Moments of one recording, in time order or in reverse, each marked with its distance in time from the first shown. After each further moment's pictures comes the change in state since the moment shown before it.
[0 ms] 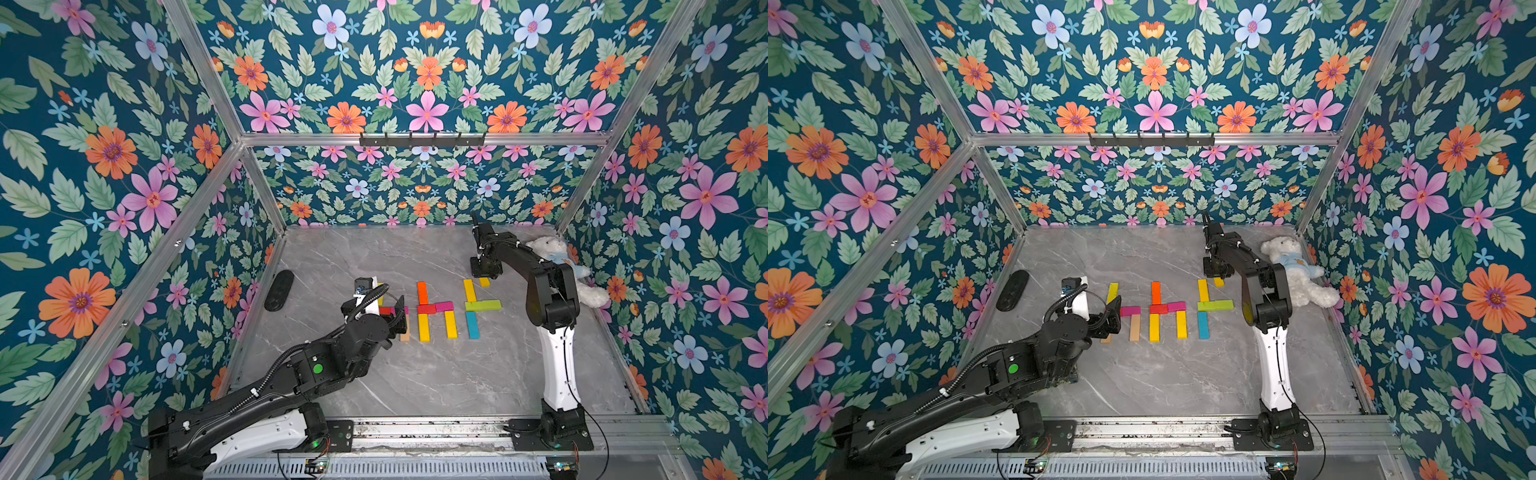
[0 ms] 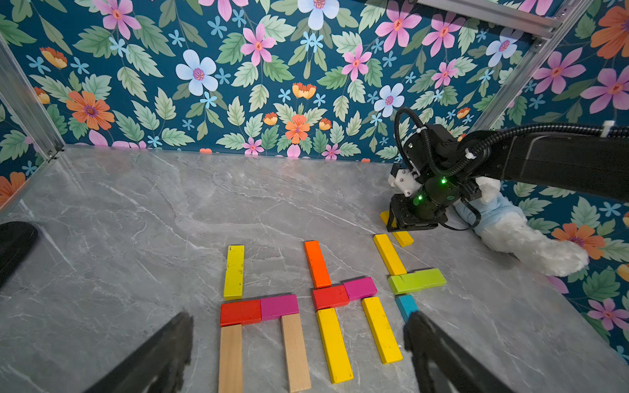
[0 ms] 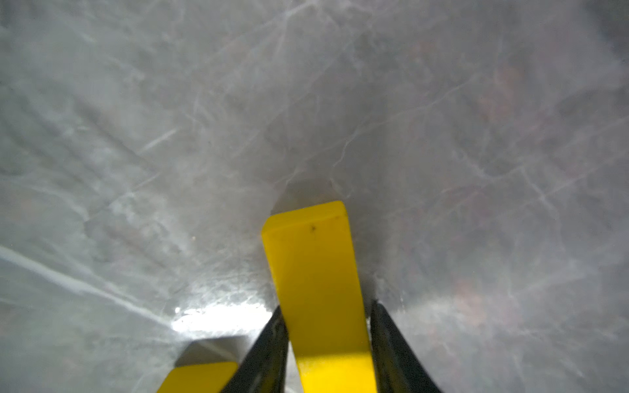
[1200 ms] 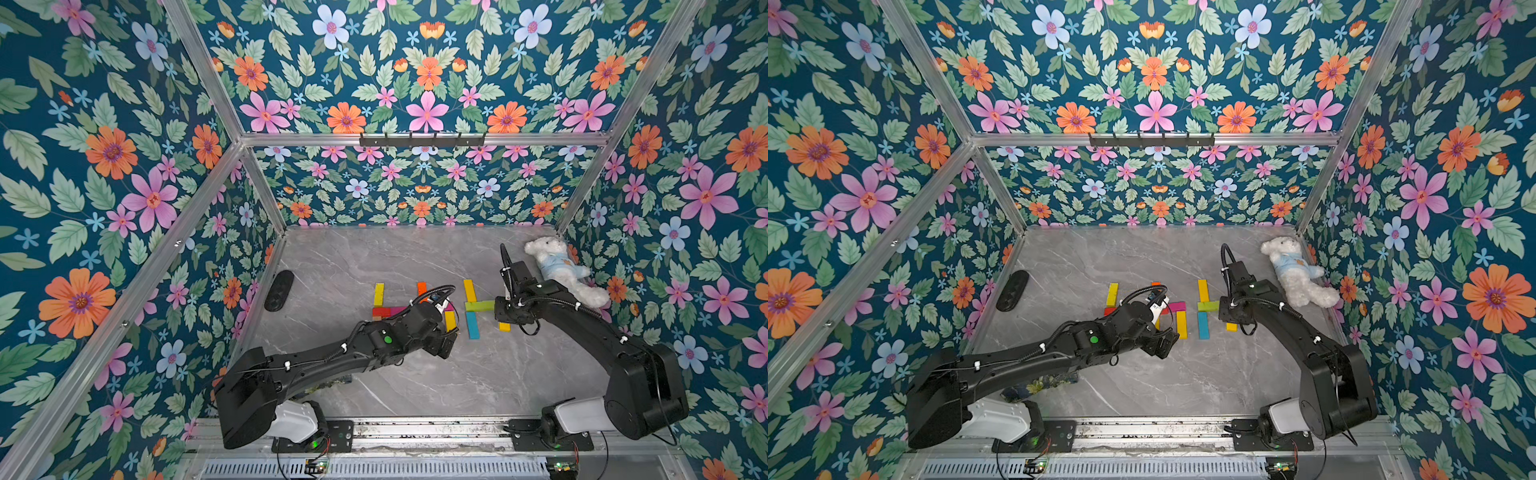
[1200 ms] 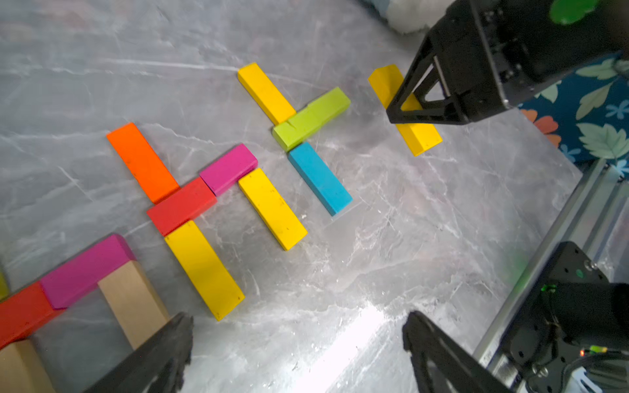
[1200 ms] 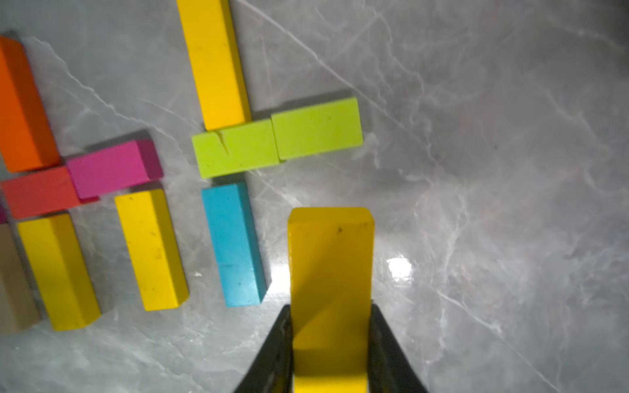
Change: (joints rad) left arm 0.039 0.527 0.105 0.094 0.679 0.126; right arm 0.090 -0.920 -0.936 0.068 -0.055 0.229
